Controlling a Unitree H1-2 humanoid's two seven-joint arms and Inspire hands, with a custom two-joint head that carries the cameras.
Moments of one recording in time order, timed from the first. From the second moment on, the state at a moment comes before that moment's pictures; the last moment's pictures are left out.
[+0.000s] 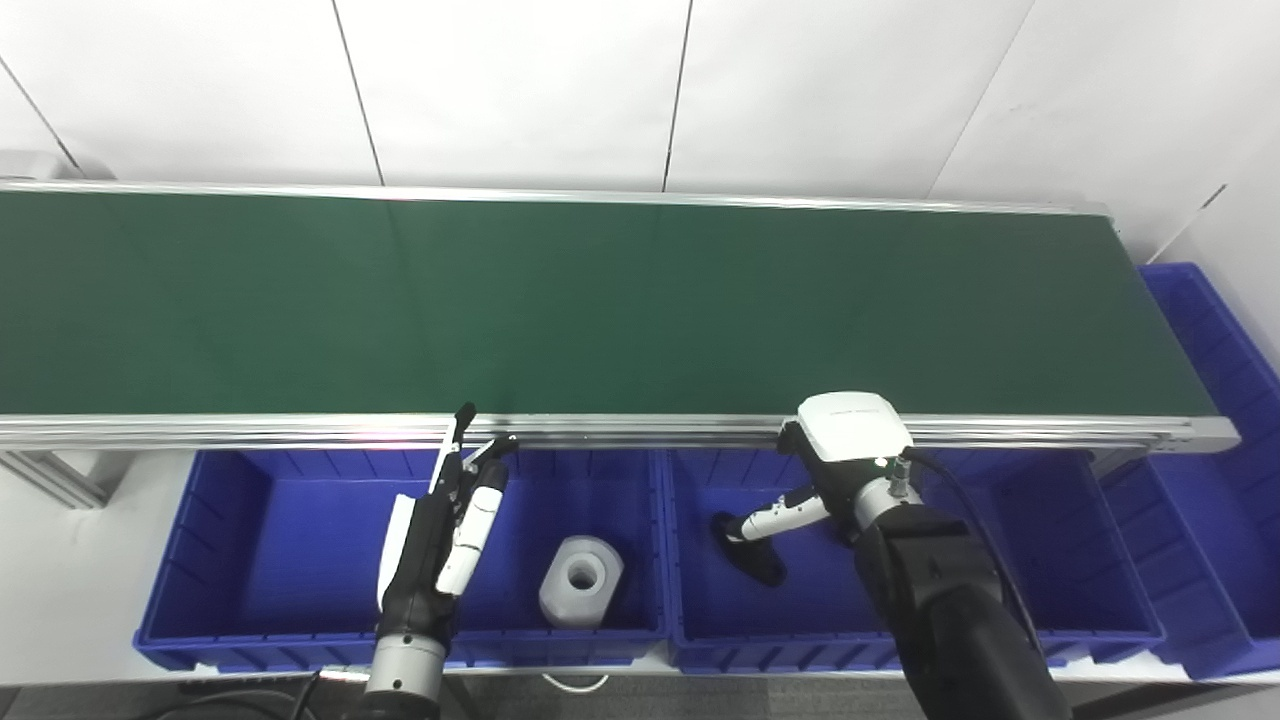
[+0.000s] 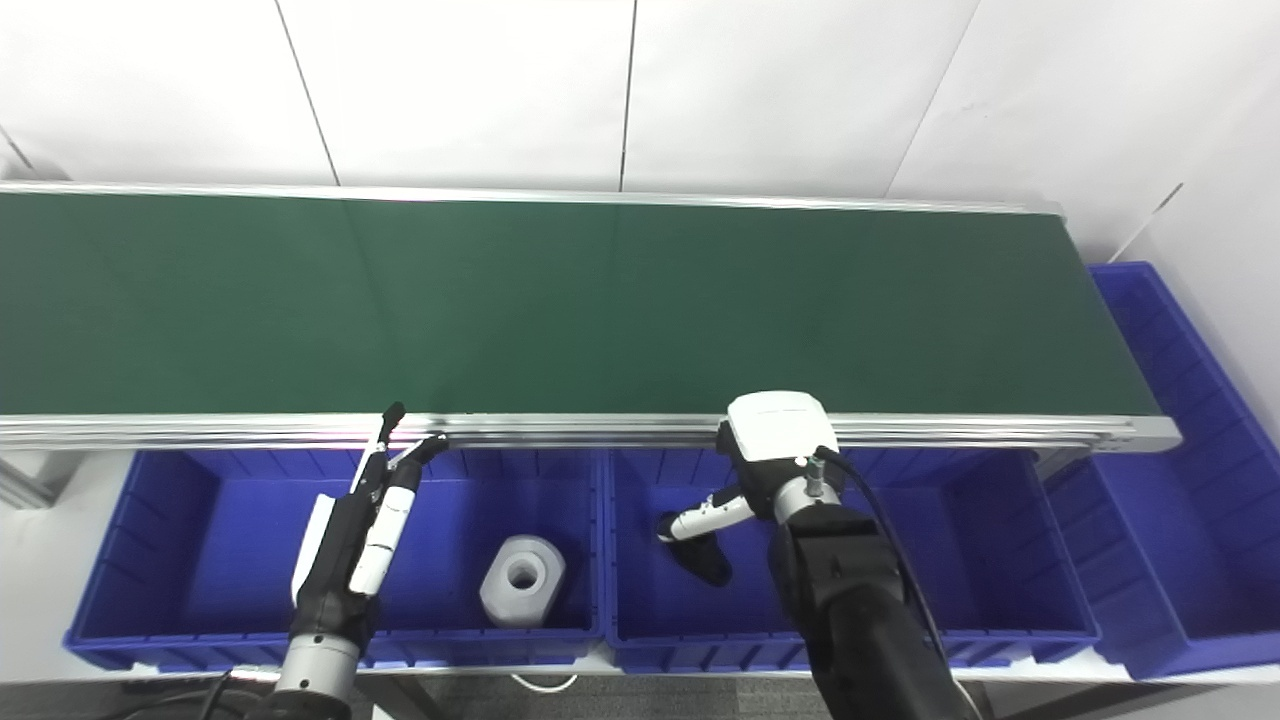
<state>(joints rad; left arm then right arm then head) 0.19 -0.09 -0.29 -0.04 0.19 -0.02 -0.02 0.03 -0.25 0.18 -0.31 -1.42 0.35 0.69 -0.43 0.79</state>
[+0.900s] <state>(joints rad) 0.14 -0.11 -0.27 0.20 0.23 -0.36 0.10 0.31 0.20 -0.10 0.05 -0.18 -0.34 -0.25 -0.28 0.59</state>
